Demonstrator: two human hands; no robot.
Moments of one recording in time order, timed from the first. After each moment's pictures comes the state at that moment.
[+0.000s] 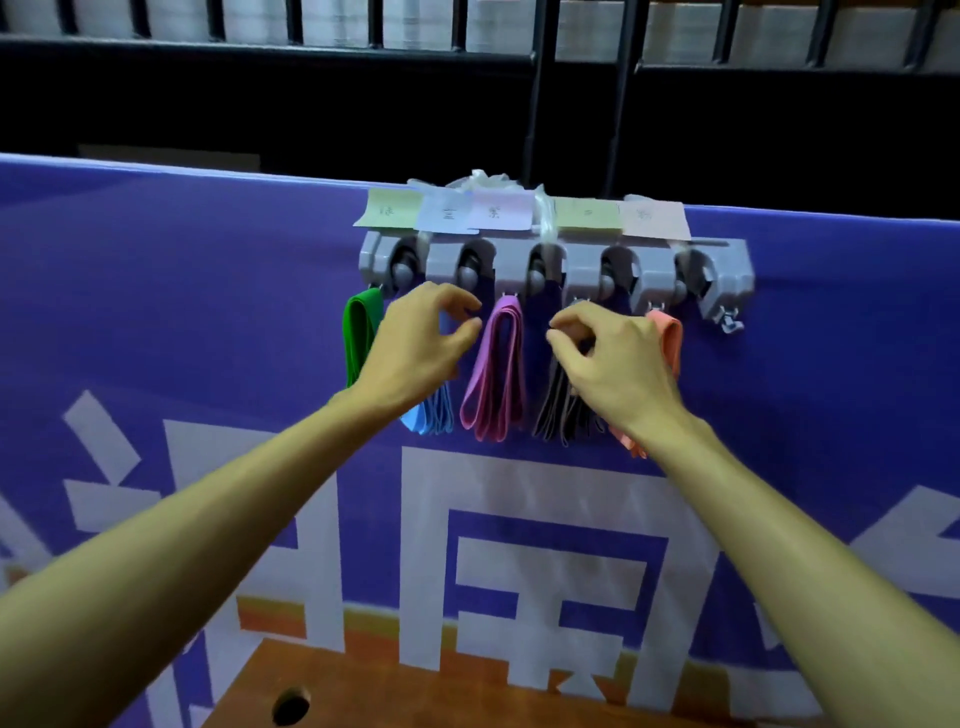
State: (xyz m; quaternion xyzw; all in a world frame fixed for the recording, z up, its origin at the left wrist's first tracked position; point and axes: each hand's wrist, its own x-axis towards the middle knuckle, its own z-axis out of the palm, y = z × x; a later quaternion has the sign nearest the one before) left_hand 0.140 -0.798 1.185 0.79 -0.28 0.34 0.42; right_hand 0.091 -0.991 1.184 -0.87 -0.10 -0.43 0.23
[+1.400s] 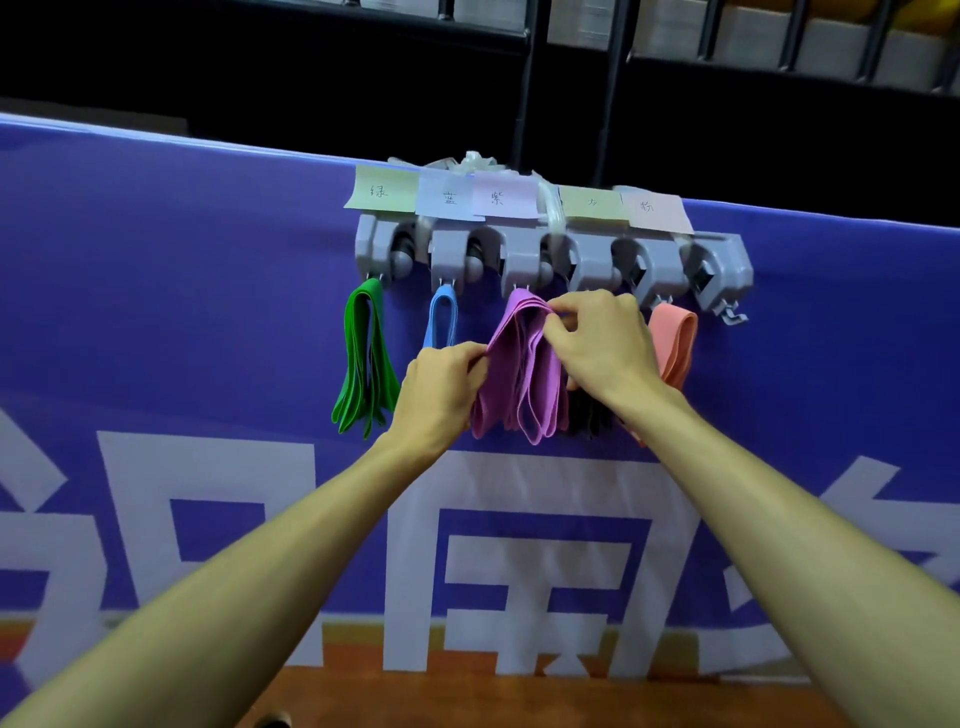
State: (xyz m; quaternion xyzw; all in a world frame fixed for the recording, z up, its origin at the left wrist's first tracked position) left_hand 0.190 -0.804 1.132 0.79 -0.30 0.30 0.44; right_hand 0.121 -0.950 1.195 -0.90 0.05 -0.40 0.16
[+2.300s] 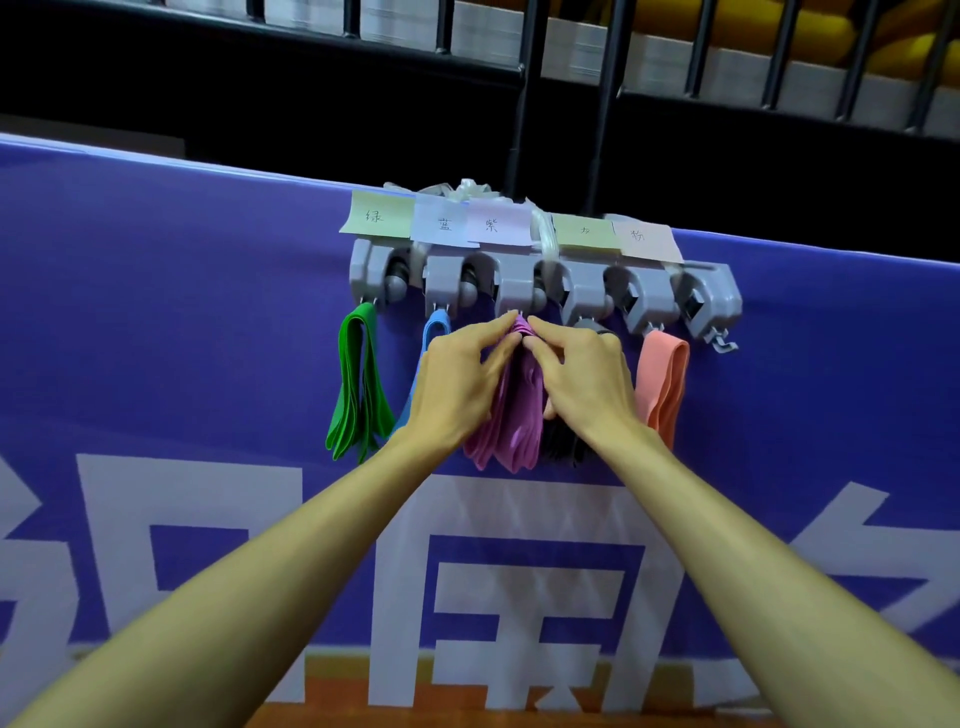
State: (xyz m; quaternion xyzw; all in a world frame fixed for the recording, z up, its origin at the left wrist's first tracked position) left_hand 0.189 -0.822 1.163 0.71 -0.35 0.32 0.53; right_hand 0.130 -0.946 1.185 -0.88 0.02 -0.43 0.22
